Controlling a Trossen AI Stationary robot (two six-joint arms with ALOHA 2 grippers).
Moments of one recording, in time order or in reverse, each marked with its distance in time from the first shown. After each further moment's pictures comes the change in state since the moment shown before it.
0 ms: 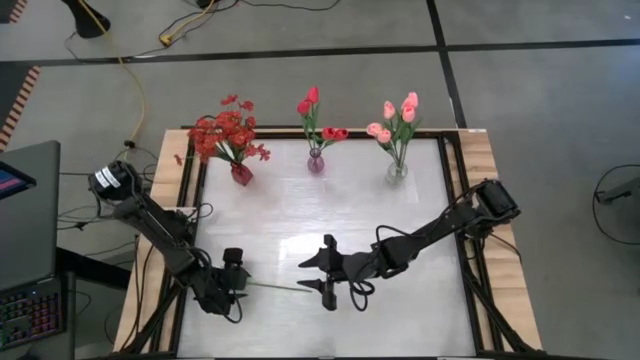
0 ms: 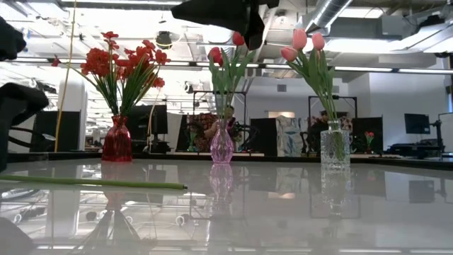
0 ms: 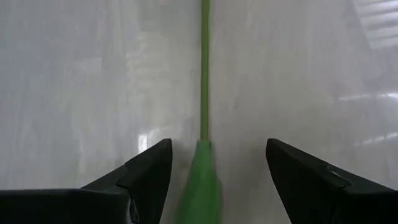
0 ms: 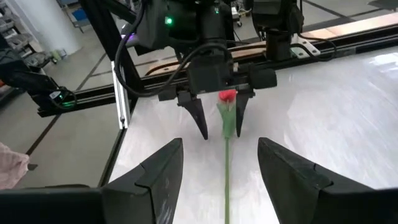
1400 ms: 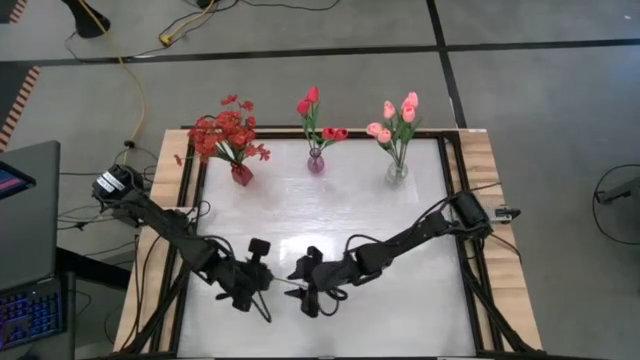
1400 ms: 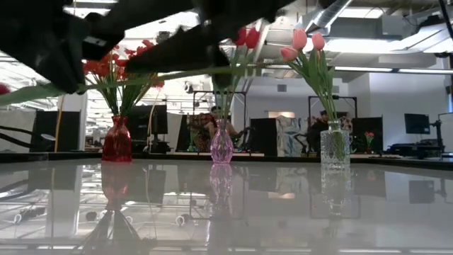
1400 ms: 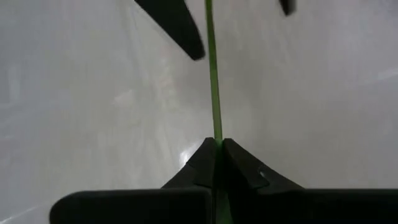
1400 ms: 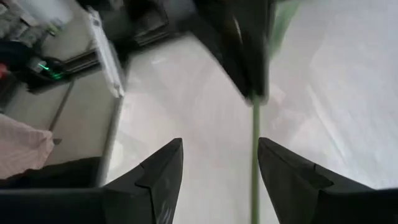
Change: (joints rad) left arm 0.236 0.046 0.375 -0.263 0.034 0.460; right arm -0.037 0.225 0.244 -0.224 -0.134 0.169
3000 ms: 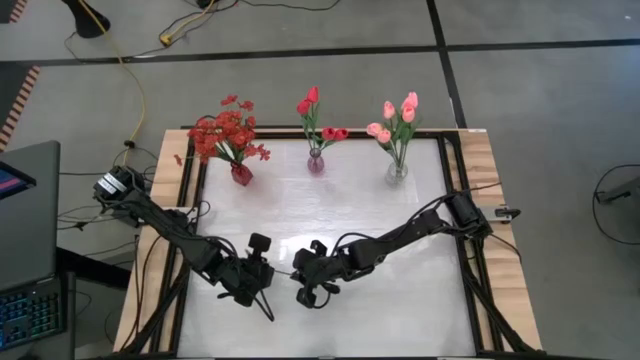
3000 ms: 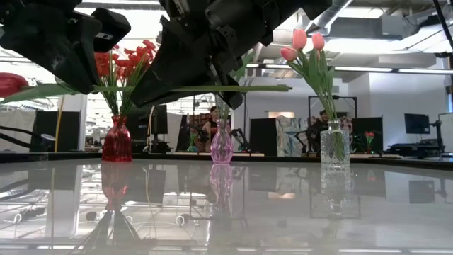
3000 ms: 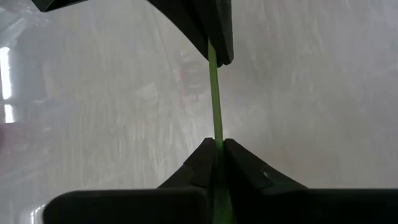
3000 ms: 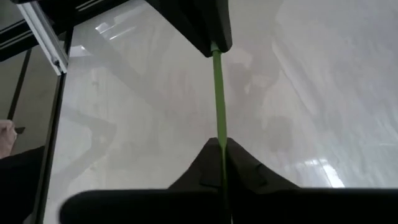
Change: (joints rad) left arm 0.017 0.025 0.049 -0.093 -0.076 0.047; right arm -0.038 0.038 0.065 -0.200 -0.005 0.074
